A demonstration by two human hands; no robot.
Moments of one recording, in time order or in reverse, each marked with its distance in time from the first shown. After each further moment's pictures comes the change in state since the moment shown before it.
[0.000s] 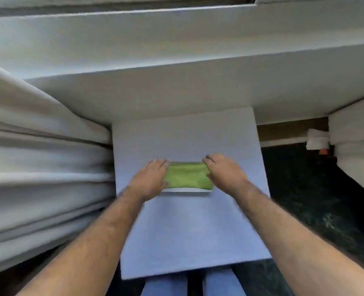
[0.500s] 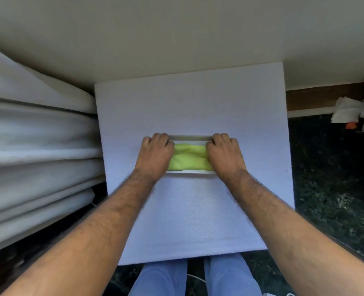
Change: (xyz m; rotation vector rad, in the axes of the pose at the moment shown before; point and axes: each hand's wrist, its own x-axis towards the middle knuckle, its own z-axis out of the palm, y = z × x) left_hand 0.049 0.001 0.067 0.240 0.243 -0.072; right_hand 0.047 -0.017 0.090 -0.048 0.095 0.151
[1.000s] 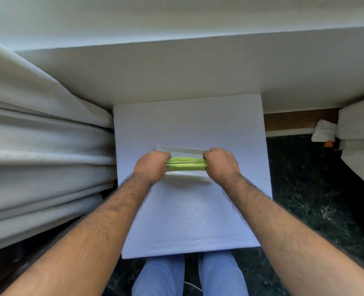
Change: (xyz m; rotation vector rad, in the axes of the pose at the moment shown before) left_hand -0.033 -0.006 -0.103 -0.381 -0.271 -0.175; right_hand -0.038 0.003 -0.099 0.134 -0.112 0.030
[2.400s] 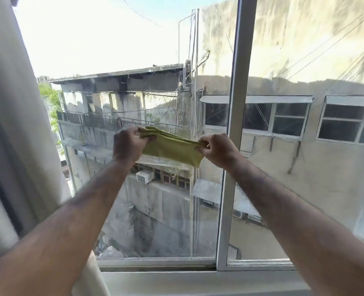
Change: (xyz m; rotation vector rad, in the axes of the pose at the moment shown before) left_hand -0.412 0.153 -0.700 -0.441 1.620 0.366; right_hand -0.344 -0.074 -0.736 0.096 1.240 -0.394
